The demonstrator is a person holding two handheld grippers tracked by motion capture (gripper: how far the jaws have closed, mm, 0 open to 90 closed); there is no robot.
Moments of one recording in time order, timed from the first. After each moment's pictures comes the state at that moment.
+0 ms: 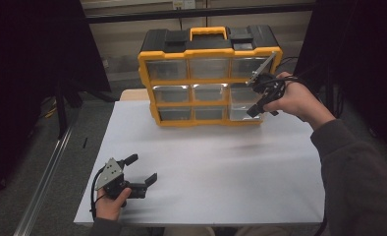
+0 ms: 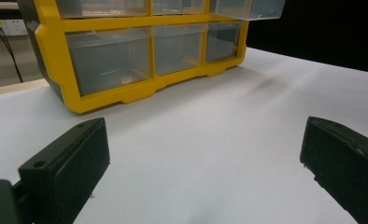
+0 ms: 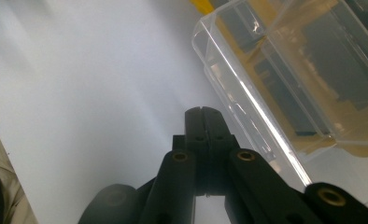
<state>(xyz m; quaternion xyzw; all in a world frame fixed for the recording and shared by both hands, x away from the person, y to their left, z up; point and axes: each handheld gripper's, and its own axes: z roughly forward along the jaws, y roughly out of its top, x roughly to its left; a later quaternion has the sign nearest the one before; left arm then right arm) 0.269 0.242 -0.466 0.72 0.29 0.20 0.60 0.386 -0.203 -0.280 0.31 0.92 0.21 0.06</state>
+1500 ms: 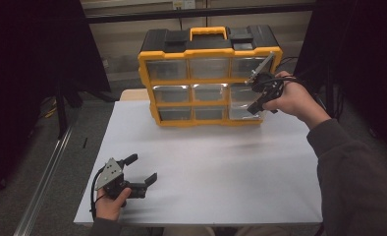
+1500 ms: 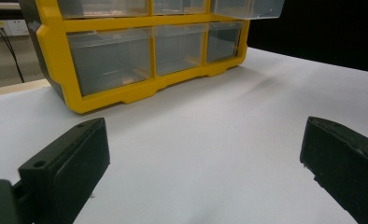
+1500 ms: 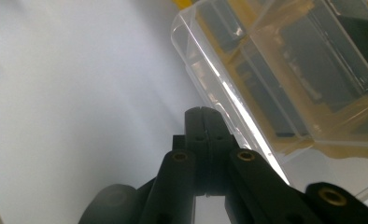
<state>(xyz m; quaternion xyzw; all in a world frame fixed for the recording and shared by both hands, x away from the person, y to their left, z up) 0.268 0.242 -0.466 0.72 0.30 0.21 0.59 0.394 -0.204 -0.284 0.31 0.92 0.20 0.10</state>
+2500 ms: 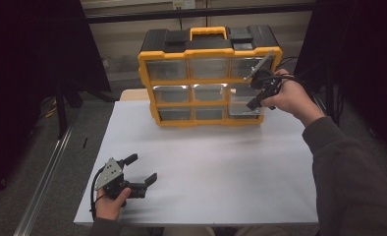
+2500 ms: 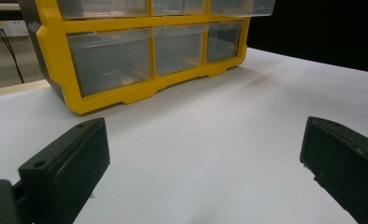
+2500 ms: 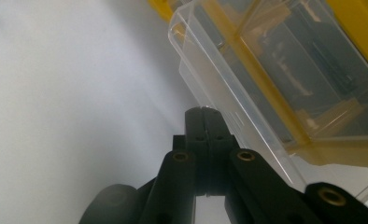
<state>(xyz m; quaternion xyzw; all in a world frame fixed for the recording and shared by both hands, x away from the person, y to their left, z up) 0.268 0.242 -0.466 0.72 0.29 0.20 0.60 0.406 -0.204 -0.287 0.32 0.92 0.20 0.12</state>
